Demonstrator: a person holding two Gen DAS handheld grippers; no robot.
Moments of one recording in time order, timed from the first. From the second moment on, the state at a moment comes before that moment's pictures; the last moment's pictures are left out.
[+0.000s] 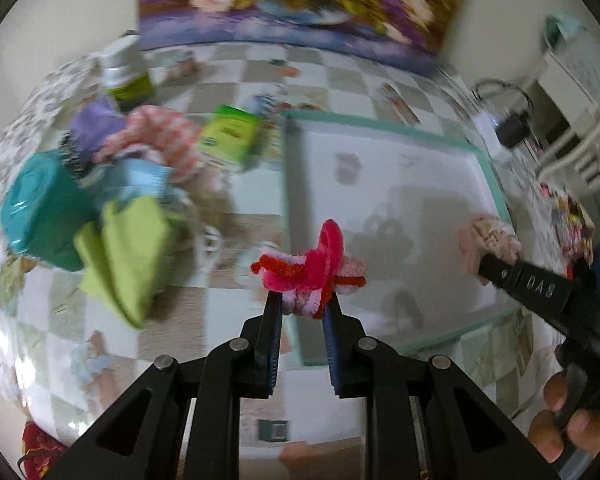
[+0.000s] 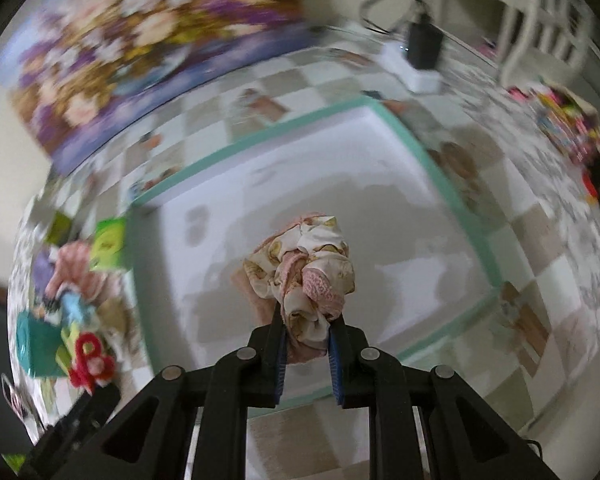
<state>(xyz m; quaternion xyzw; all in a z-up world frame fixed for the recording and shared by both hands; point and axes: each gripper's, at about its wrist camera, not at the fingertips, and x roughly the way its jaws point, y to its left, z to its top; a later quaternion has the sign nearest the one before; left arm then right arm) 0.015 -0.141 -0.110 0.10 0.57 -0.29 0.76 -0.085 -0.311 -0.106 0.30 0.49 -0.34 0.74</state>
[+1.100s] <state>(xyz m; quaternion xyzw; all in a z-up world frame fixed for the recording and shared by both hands) -0.002 -0.184 -0.129 0.15 0.58 -0.33 0.73 -0.104 -0.346 -0.133 0.30 0.51 -0.37 0.71</state>
